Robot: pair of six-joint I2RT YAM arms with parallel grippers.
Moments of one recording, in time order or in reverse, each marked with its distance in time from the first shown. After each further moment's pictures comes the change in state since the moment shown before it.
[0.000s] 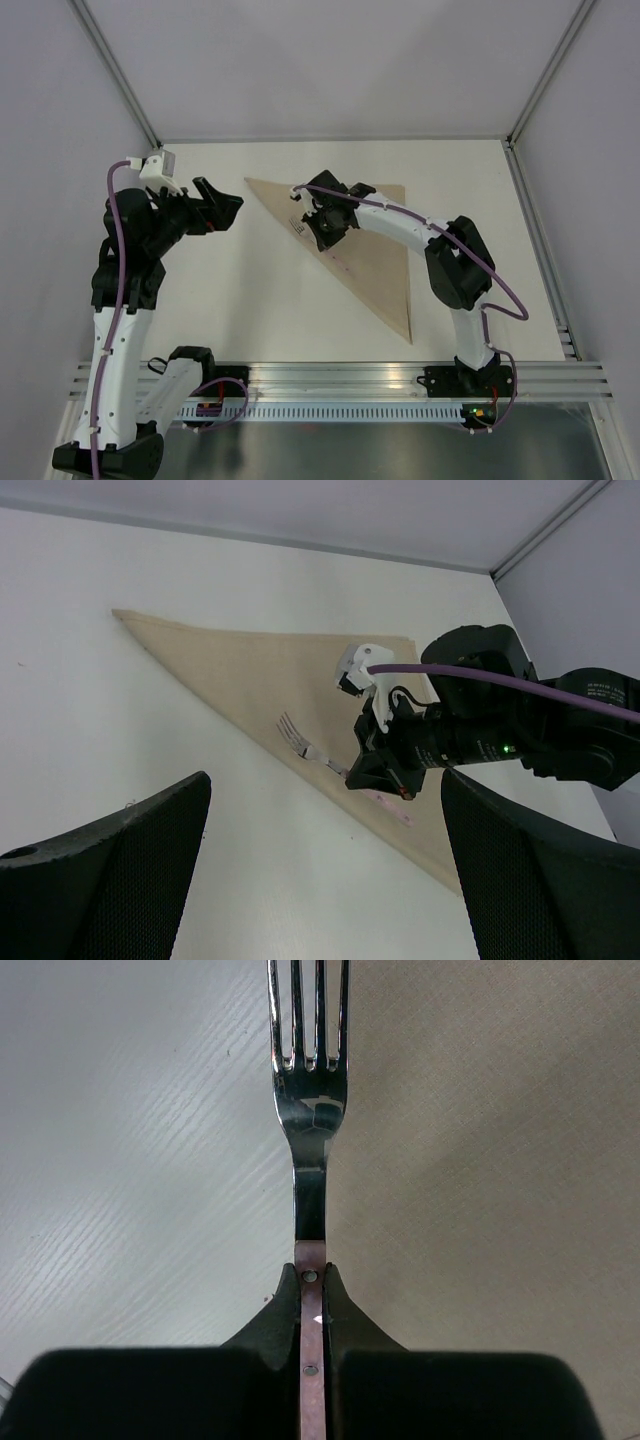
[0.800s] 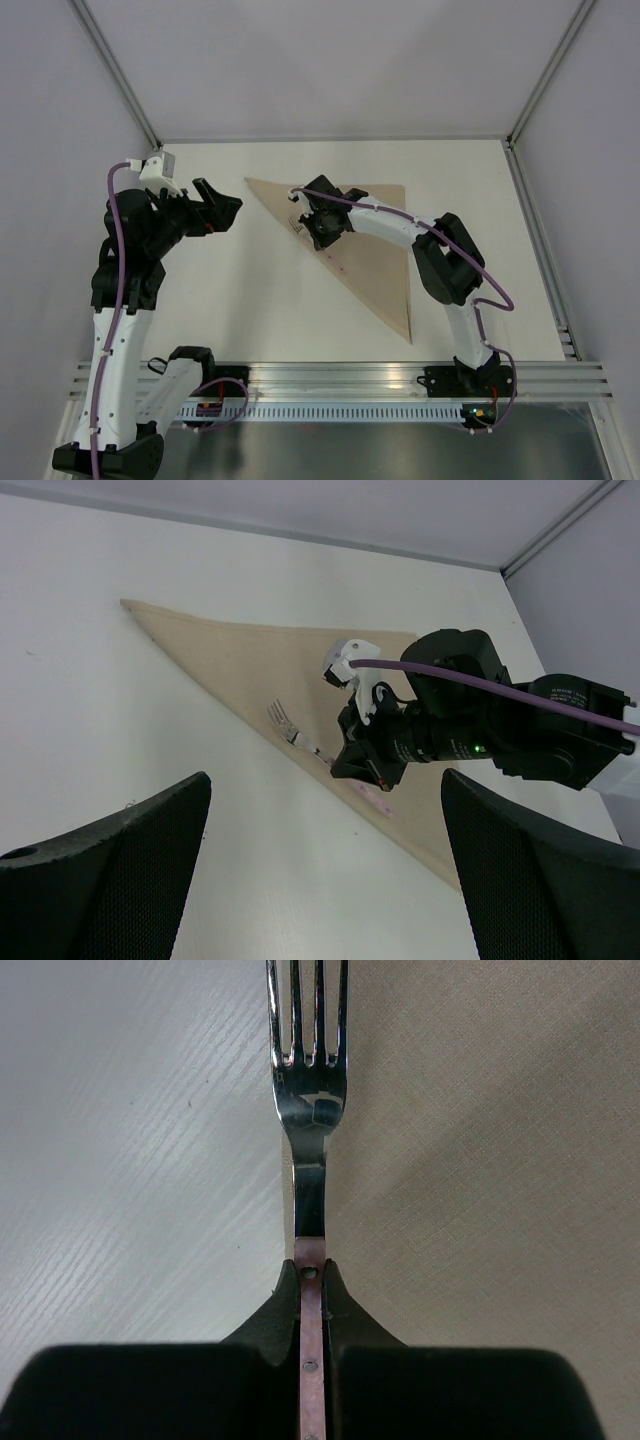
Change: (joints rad) left arm 0.000 -0.003 0.000 -0.022 -0.021 0.000; right arm 0.010 0.075 -0.016 0.113 0.049 0.039
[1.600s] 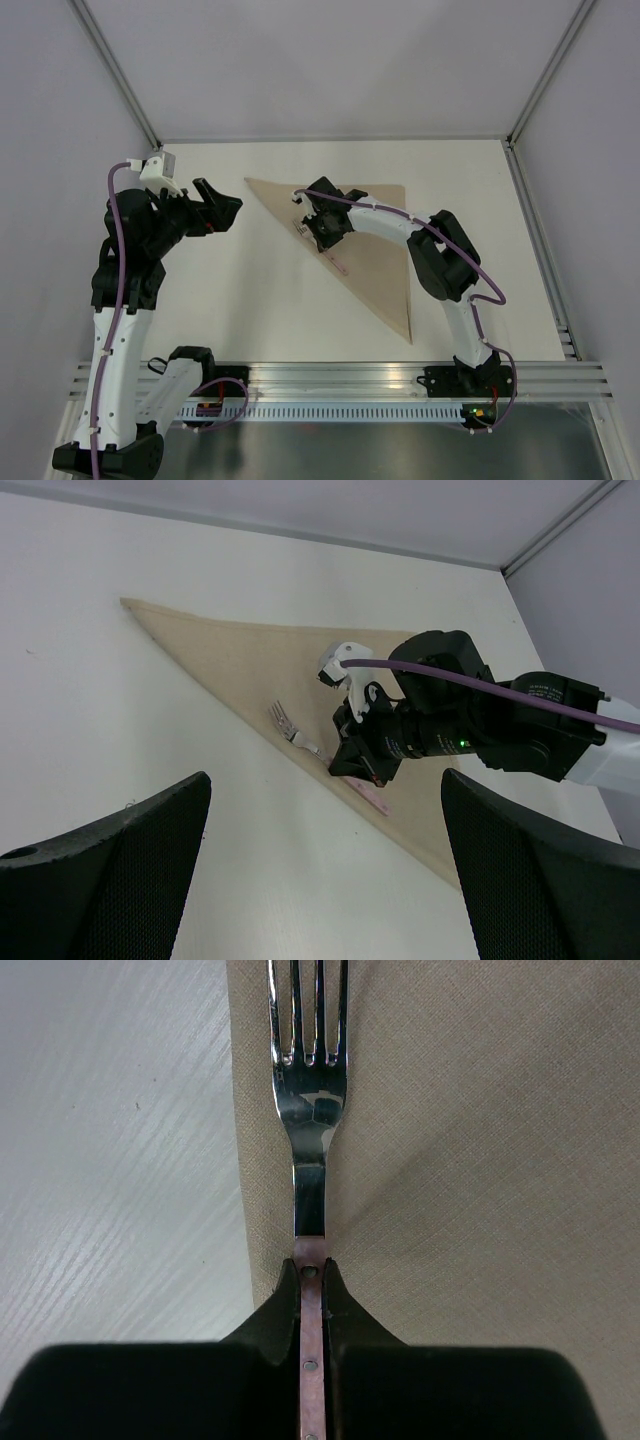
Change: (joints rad) left arm 0.000 0.001 -0.001 0.000 0.000 0.000; right arm -0.022 0.045 -0.001 0.008 -0.001 0.000
